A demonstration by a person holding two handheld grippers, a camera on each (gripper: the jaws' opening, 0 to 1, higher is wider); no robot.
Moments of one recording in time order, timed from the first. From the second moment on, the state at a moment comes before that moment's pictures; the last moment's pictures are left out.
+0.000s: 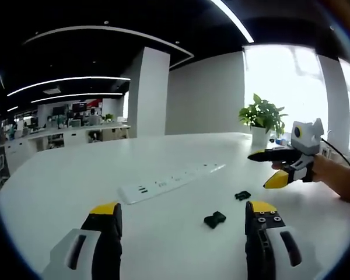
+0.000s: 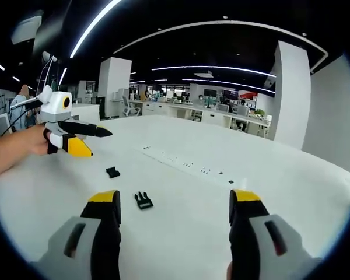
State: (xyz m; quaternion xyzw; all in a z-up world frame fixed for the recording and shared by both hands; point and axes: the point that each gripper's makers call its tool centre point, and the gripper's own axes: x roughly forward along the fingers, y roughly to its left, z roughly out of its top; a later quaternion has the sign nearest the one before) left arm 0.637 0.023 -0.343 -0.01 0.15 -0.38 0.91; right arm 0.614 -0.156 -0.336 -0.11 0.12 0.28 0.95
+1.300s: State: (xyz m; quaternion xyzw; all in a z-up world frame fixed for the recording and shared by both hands) left arm 0.659 0.008 -0.322 0.02 0.14 -0.42 0.89; right arm 0.645 -0.154 -0.329 -0.12 0.12 0.30 0.94
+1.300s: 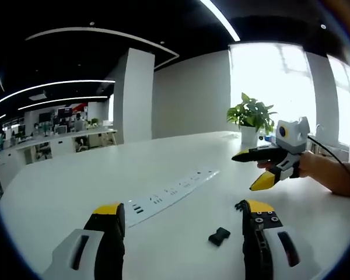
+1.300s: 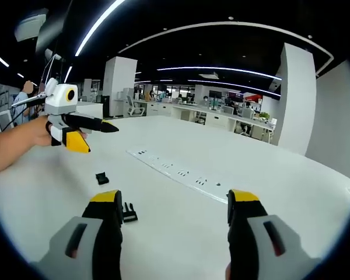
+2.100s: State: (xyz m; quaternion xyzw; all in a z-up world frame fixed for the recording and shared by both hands) left arm 0.645 -0.008 -0.334 0.06 0.15 -0.50 0.85; right arm 0.652 -0.151 -0.328 -0.13 0.11 0.31 0.93
